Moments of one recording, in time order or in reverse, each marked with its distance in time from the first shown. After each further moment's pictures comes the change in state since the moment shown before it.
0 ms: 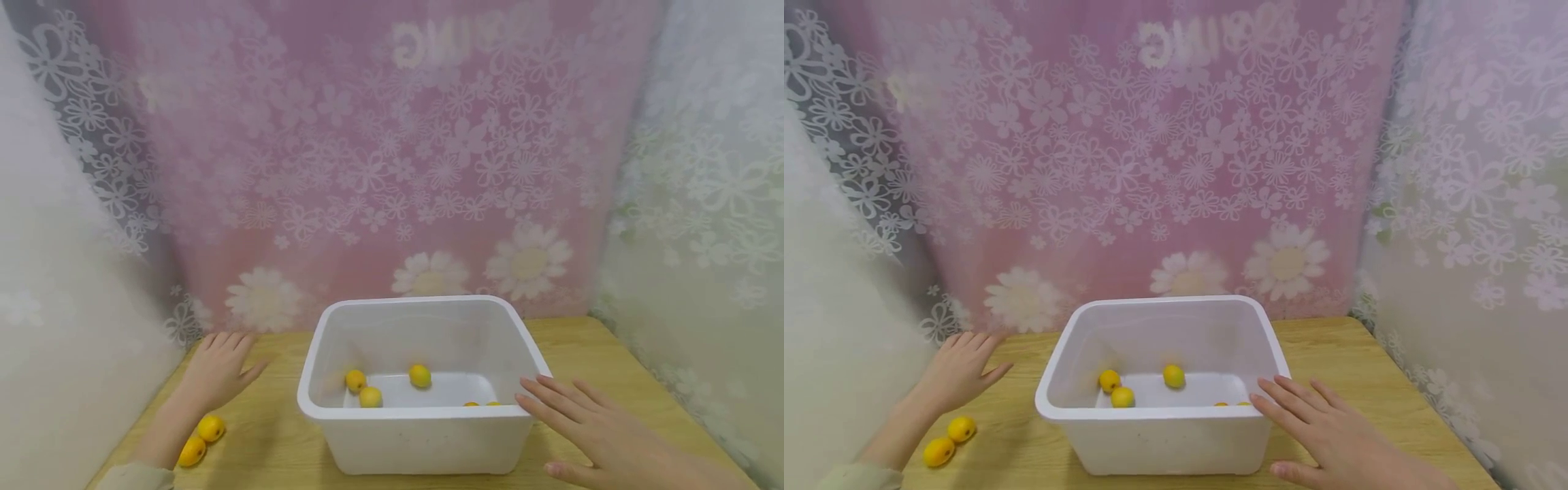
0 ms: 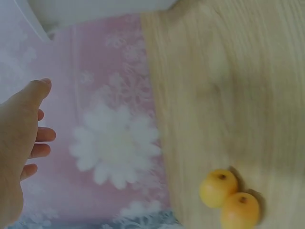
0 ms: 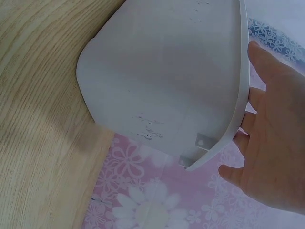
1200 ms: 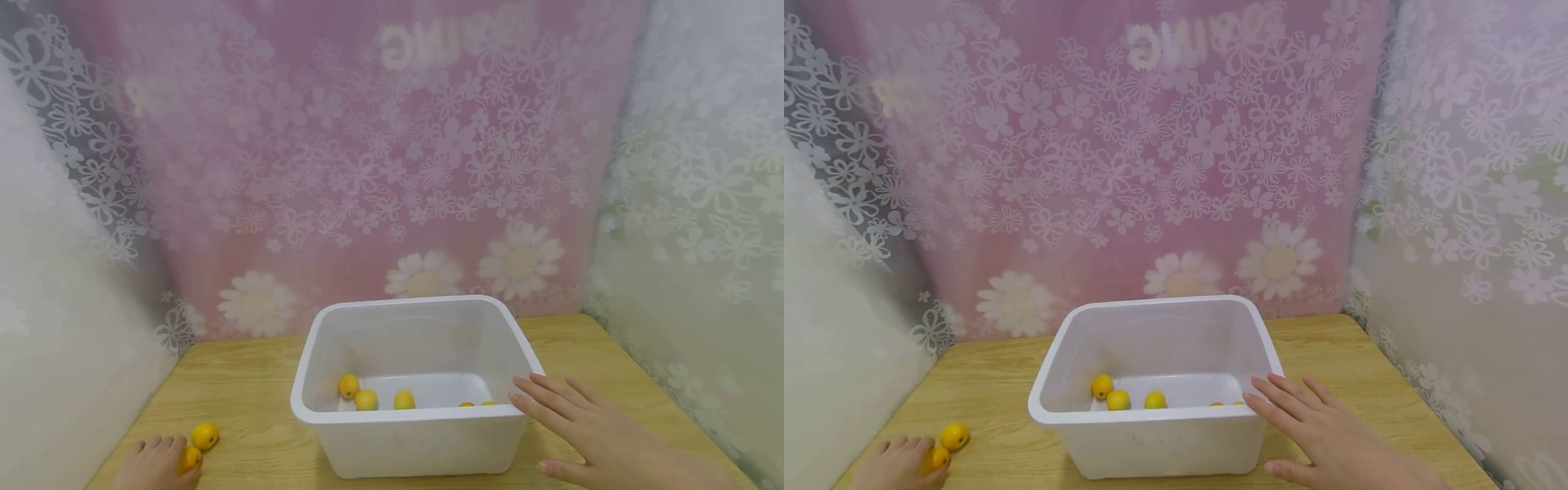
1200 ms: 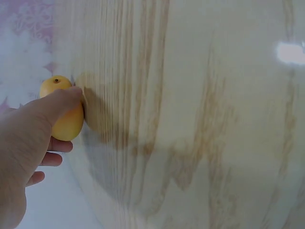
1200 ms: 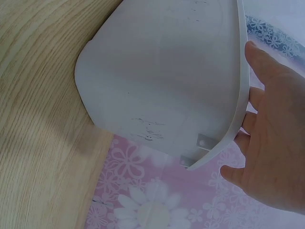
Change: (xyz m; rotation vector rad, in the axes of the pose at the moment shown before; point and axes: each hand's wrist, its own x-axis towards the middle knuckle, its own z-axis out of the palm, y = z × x) left_hand -0.132 -0.043 0.068 -0.044 -0.705 -0.337; right_hand -0.002 -0.005 -0.001 -0.005 -0.002 0.044
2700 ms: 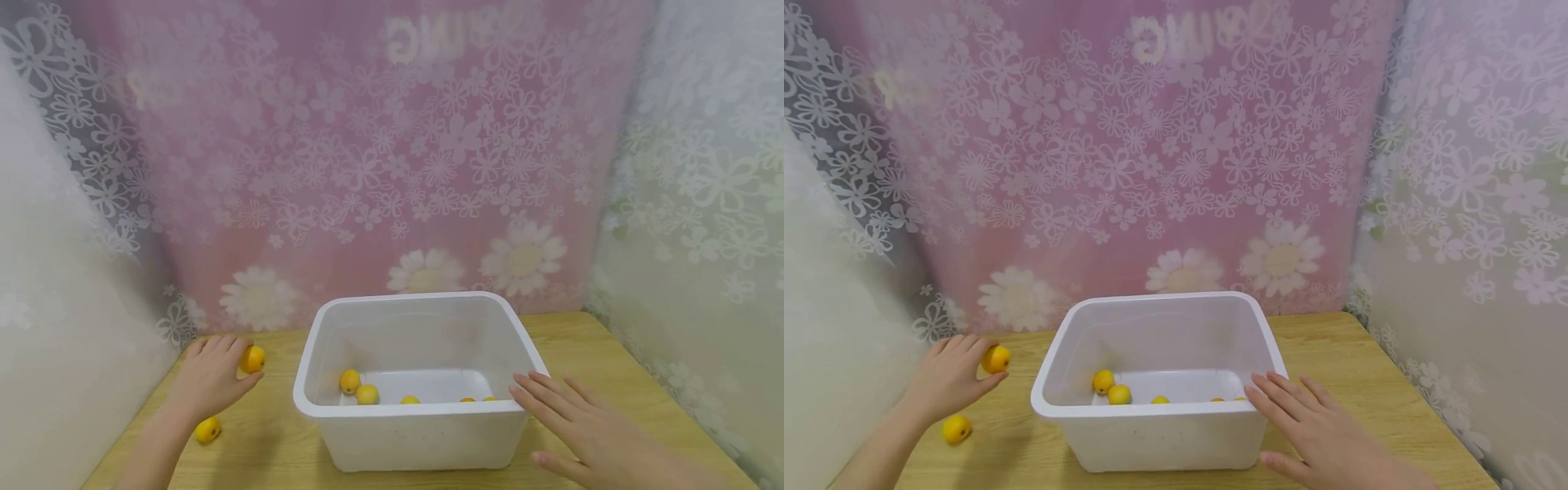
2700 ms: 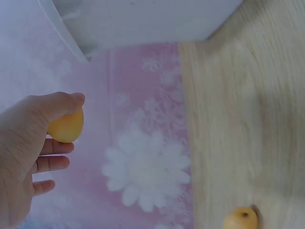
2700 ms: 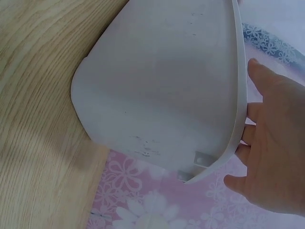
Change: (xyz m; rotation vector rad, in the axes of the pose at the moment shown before) left_hand 0.018 0.094 -0.140 -0.084 0.594 0.228; right_hand 0.003 -0.003 0.005 -0.051 -0.006 0.012
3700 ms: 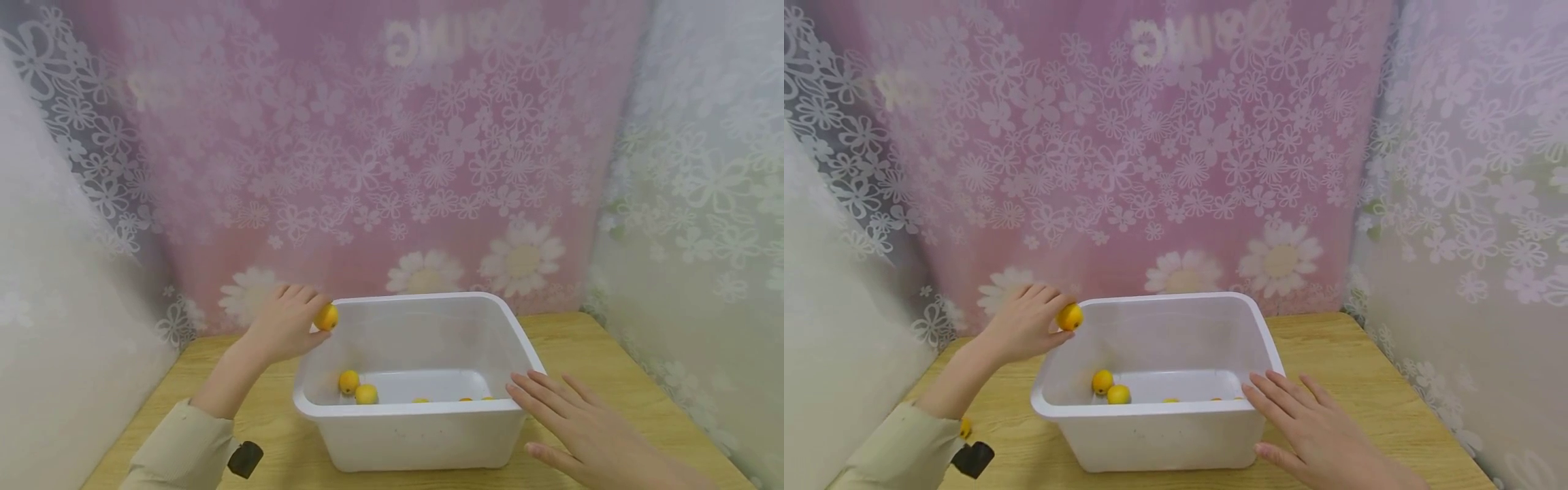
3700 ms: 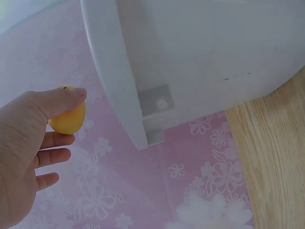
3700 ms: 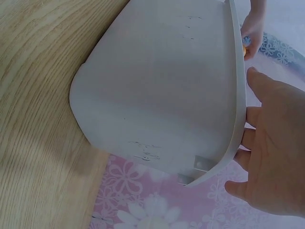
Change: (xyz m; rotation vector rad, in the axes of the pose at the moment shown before) left_hand 0.089 0.070 -0.026 -0.022 0.050 0.327; right_hand 0.000 0.000 0.006 -0.014 0.028 0.055
